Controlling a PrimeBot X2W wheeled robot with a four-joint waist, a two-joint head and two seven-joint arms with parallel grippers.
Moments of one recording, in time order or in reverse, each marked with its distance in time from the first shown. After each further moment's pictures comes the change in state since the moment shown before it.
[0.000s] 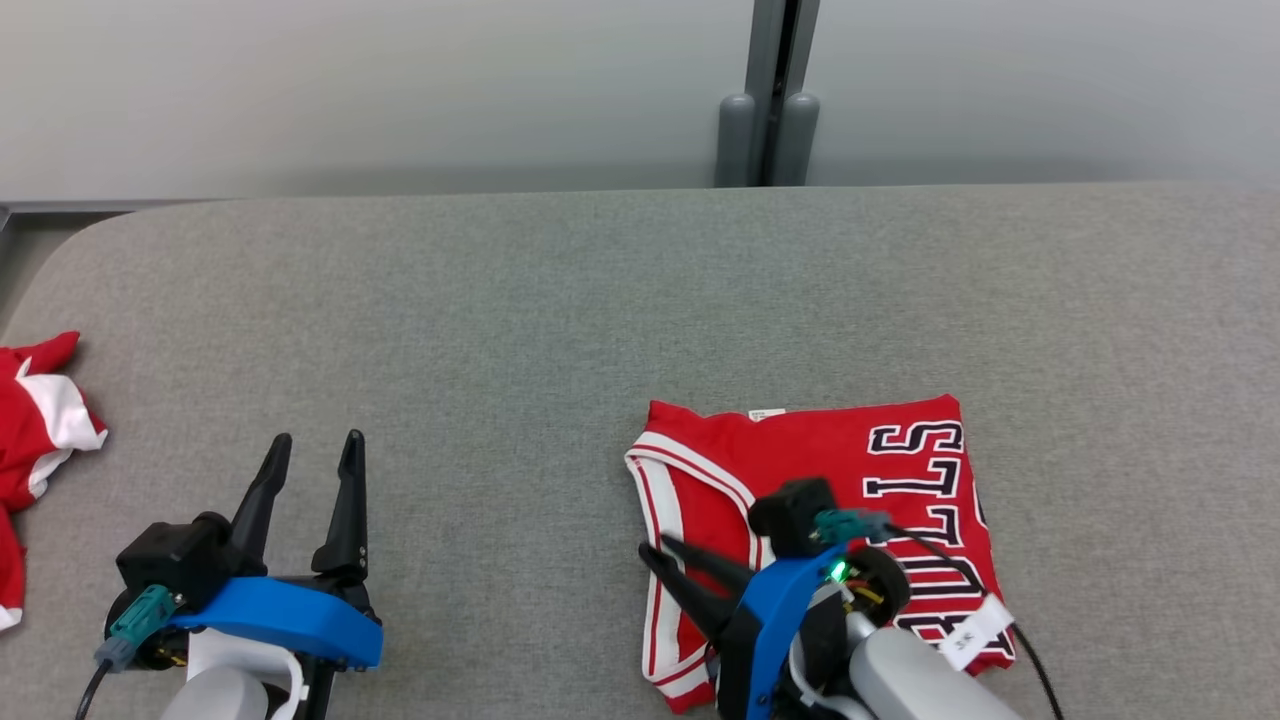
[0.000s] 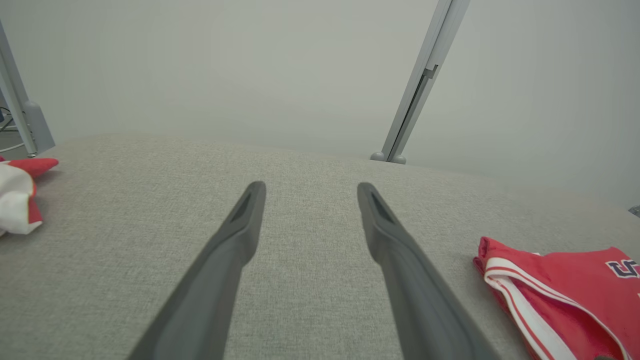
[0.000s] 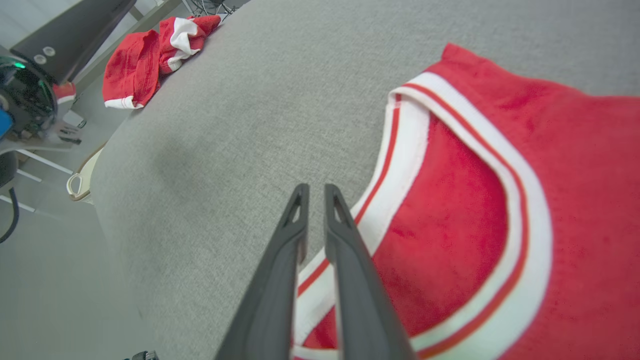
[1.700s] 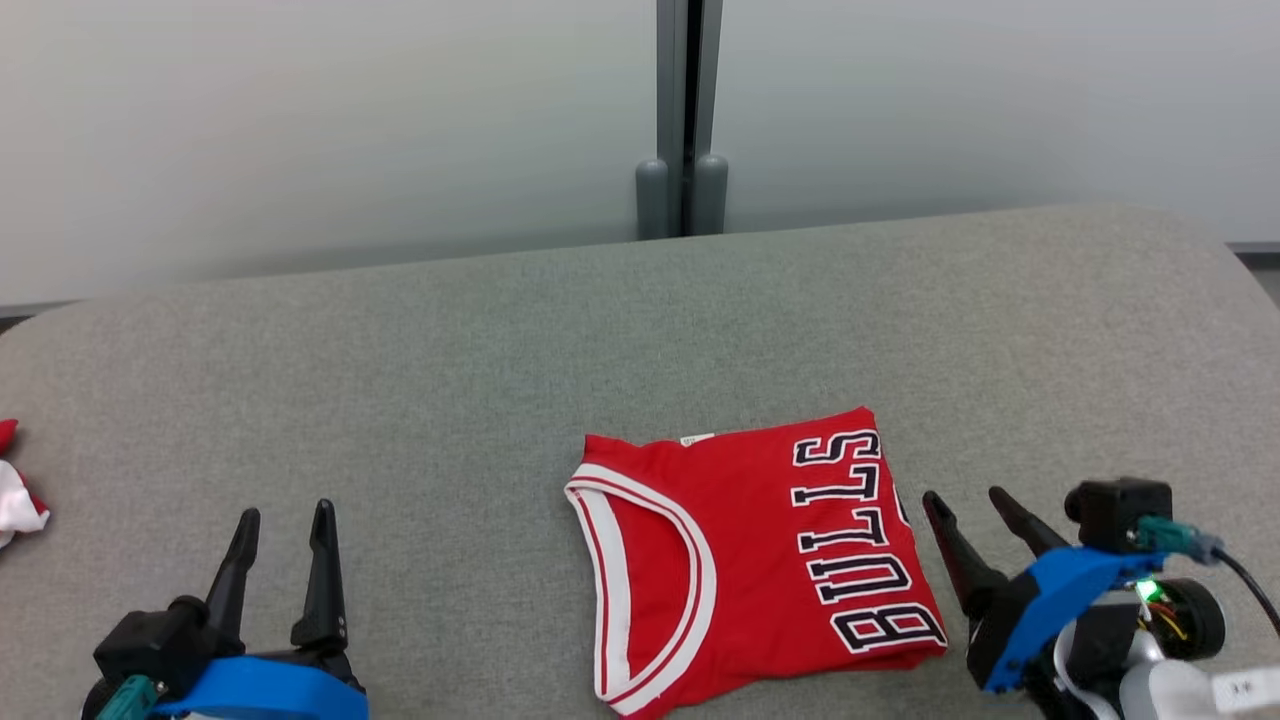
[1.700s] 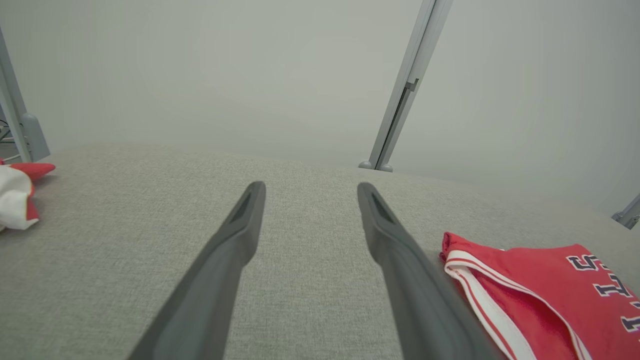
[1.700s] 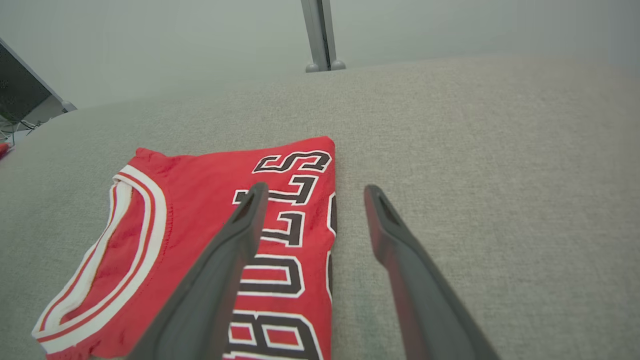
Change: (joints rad) left arm 0.183 -0.067 0.151 -0.089 0.104 0.006 0.000; right arm 0.295 -0.040 -0.626 -0.332 -0.282 0.000 0.078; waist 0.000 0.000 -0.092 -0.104
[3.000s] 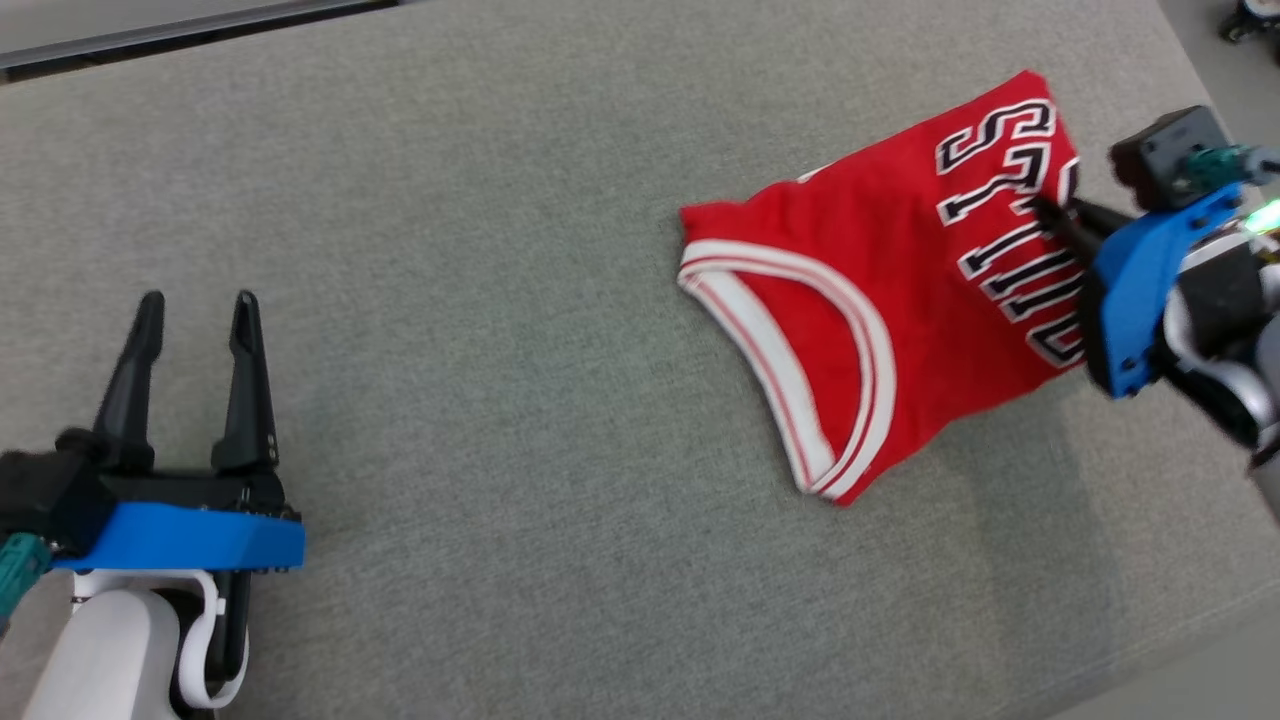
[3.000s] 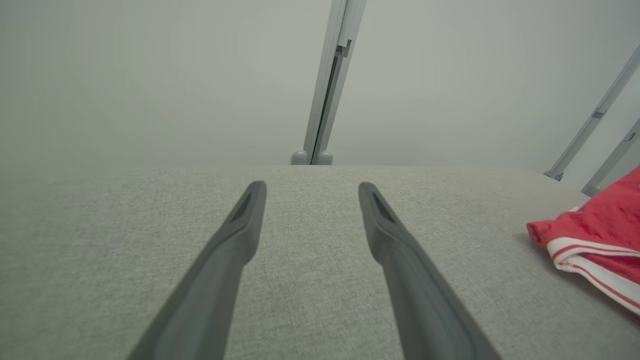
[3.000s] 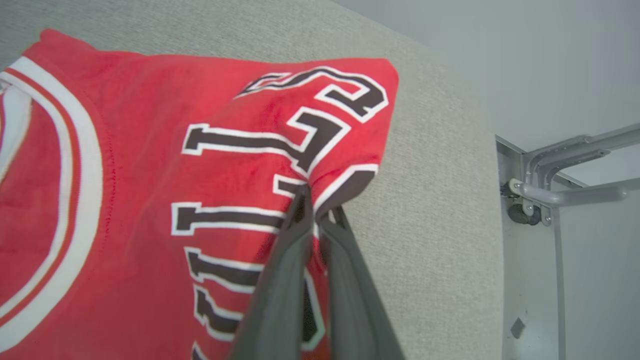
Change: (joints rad) left arm -0.210 0.073 0.041 -0.153 0.072 -0.003 0.013; right arm -0.641 -0.450 0.402 0.145 0.115 0.000 0.251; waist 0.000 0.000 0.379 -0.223
